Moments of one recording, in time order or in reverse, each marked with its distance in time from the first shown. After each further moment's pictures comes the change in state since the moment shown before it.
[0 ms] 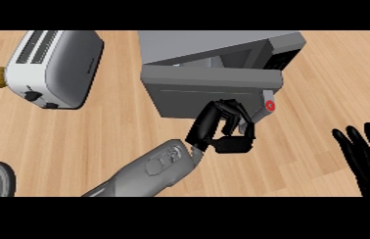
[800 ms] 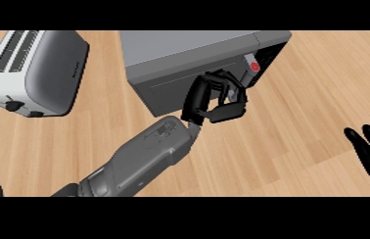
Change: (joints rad) left arm -0.108 0.000 0.125 0.110 0.226 0.000 -0.163; right arm -0.045 -0.055 -0.031 -0.076 -0.112 0.014 0.080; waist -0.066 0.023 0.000
